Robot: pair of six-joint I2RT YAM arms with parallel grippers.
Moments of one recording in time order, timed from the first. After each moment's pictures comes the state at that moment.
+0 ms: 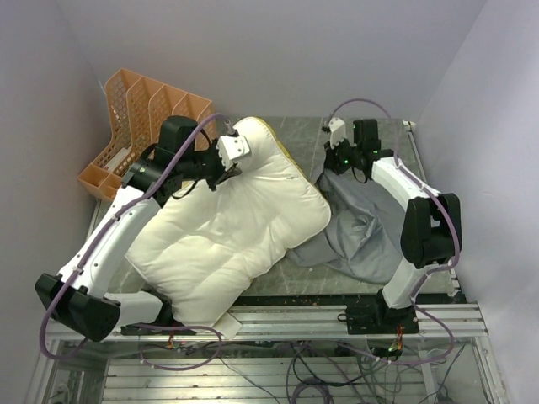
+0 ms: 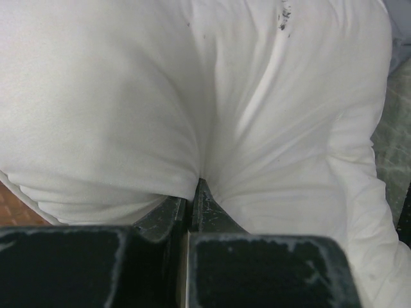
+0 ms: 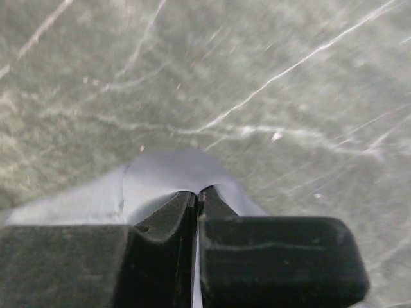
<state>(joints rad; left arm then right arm) -0.45 1.25 1.38 -0.66 0.51 0.59 0.19 1.78 1.29 -0.29 -0.41 -0.41</state>
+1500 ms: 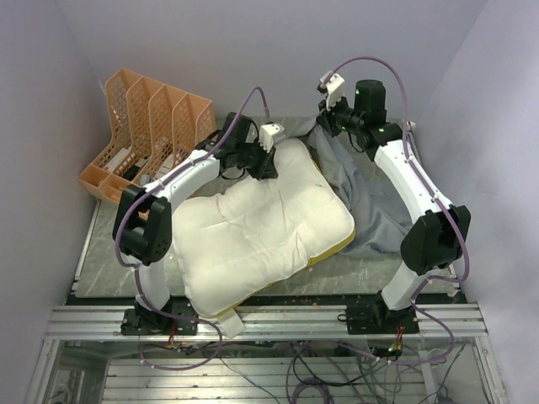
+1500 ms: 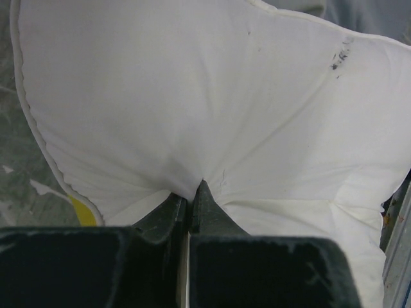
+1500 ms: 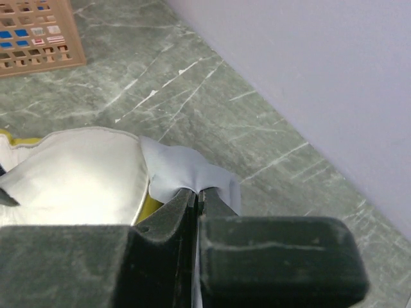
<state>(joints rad) -0.51 1.85 1.53 -0.39 0.60 0.17 0.27 1.72 1.66 -0.32 -0.38 -0.41</state>
